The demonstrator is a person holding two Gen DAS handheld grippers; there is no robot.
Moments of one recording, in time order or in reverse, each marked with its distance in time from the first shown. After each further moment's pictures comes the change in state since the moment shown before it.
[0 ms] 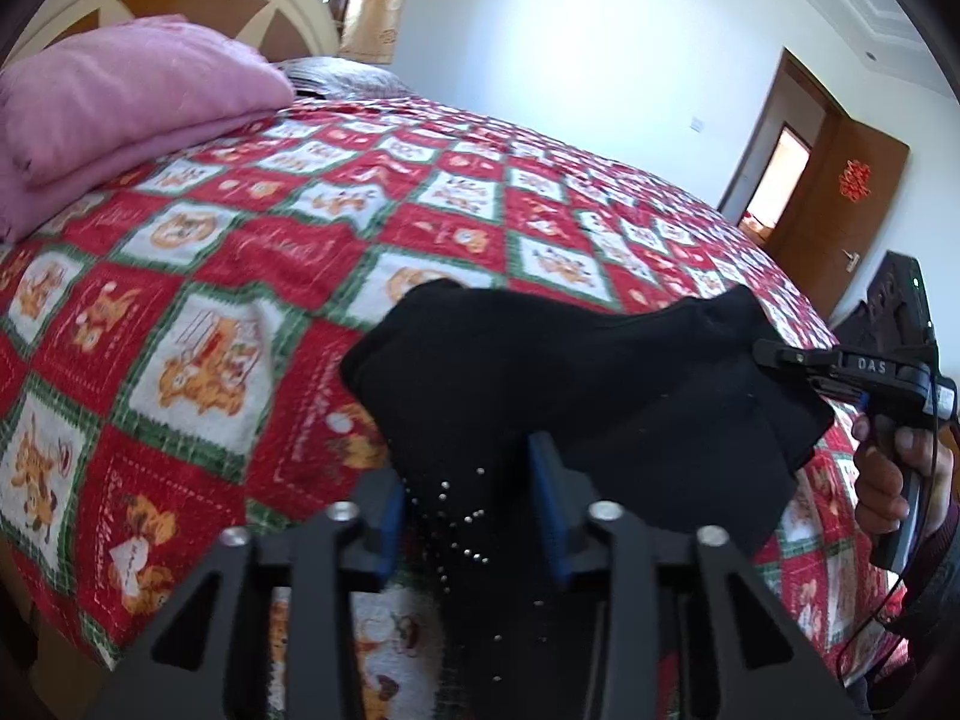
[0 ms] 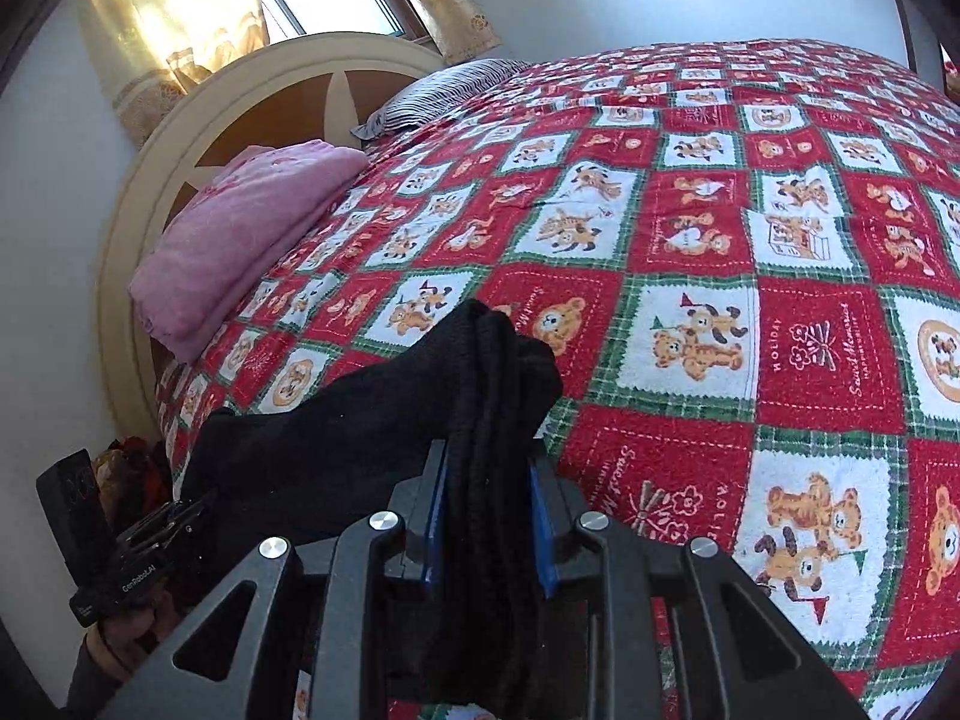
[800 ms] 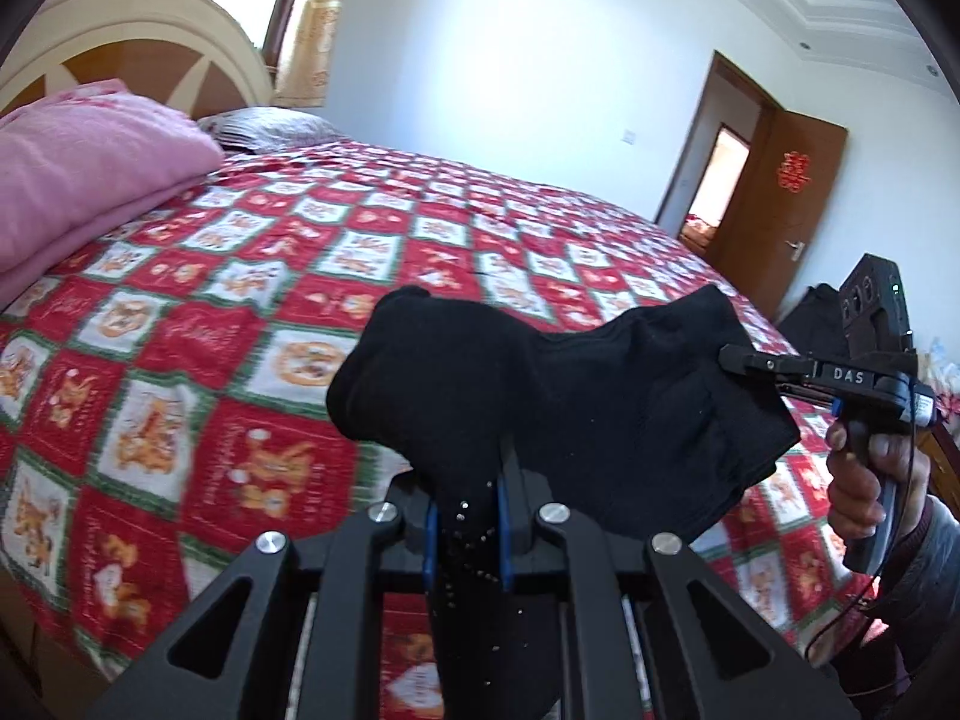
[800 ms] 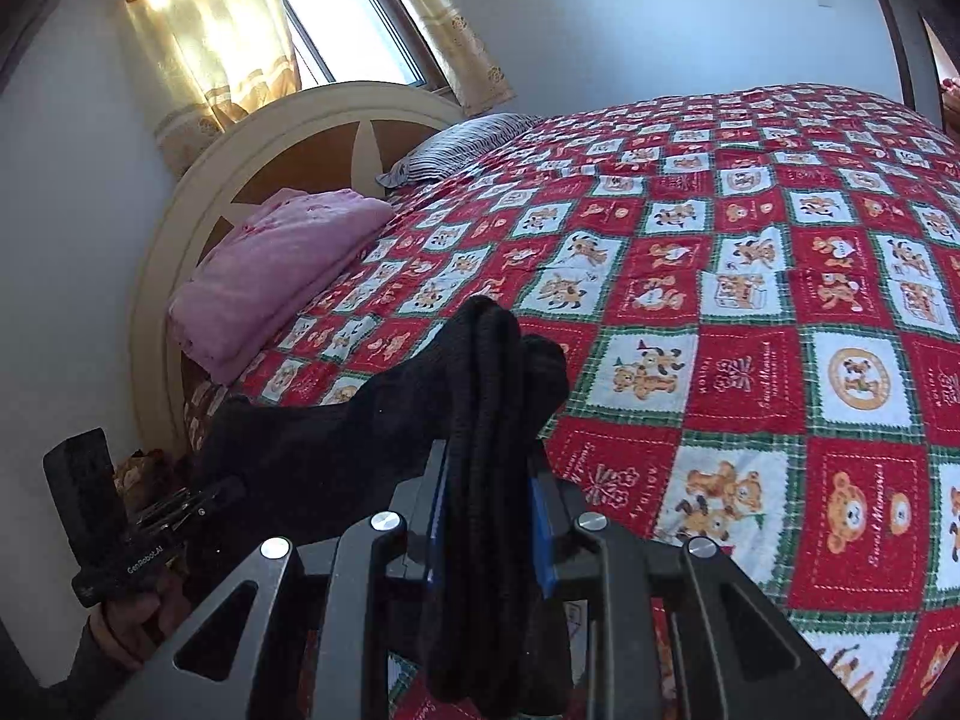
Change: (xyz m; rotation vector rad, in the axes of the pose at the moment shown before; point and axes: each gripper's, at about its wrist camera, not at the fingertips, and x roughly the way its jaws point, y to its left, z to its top) left arm -0.036 -0.055 0.019 0.097 -0.073 -0.098; right arm -0.079 0.006 -0.006 -0.039 -0.114 0.047
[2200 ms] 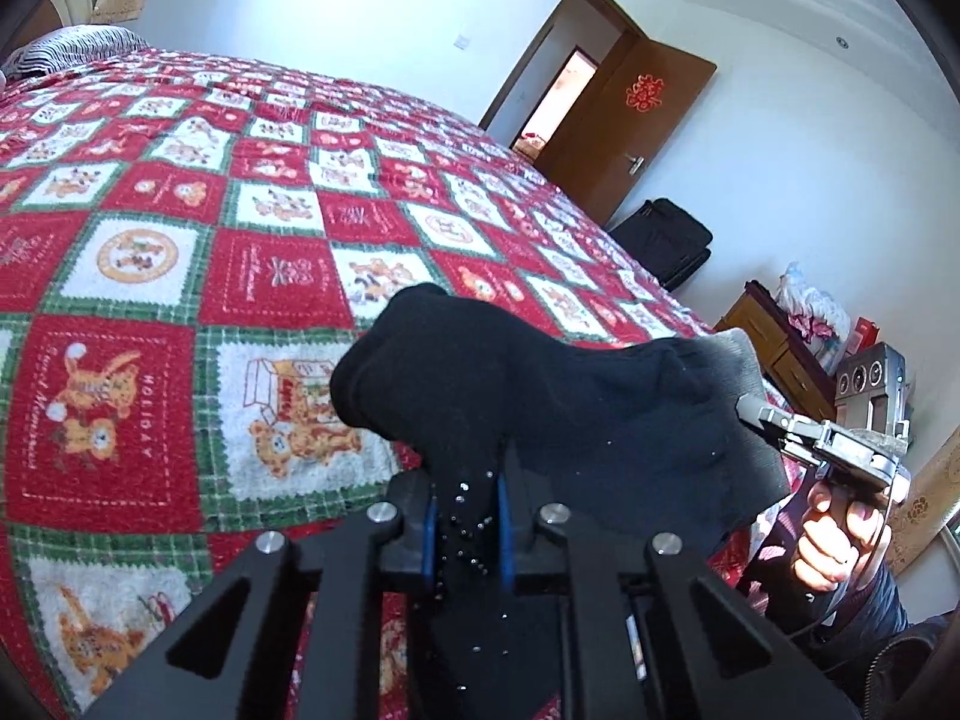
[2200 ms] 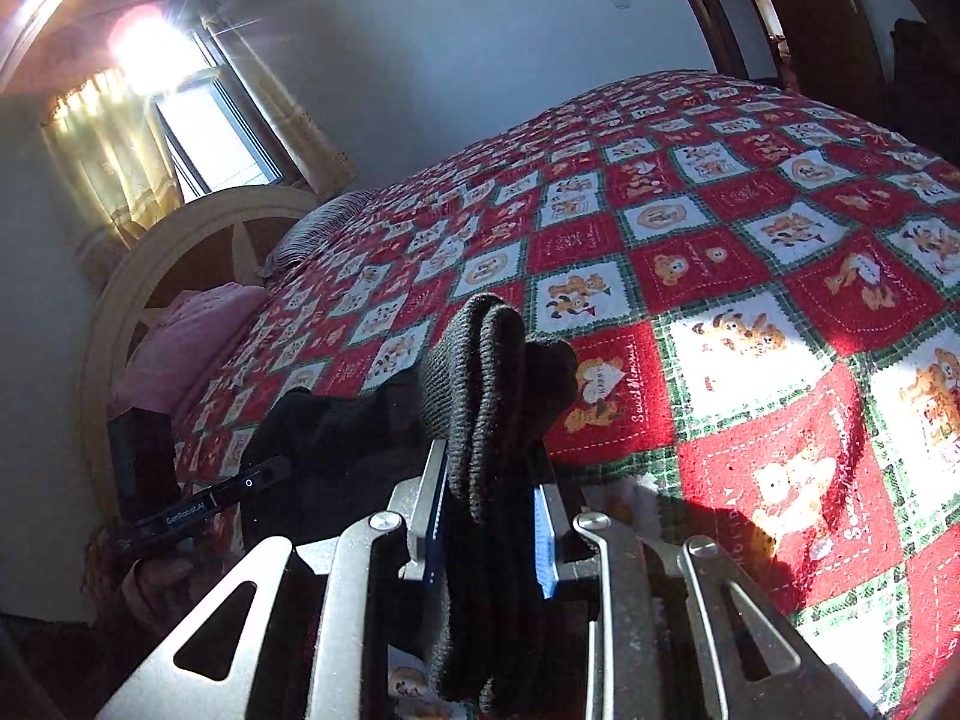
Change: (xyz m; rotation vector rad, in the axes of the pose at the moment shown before) left arm 0.056 -0.172 -0.062 0.058 0.225 -0.464; right arm -0.241 -0.114 -0.165 0.257 -0.190 -0.242
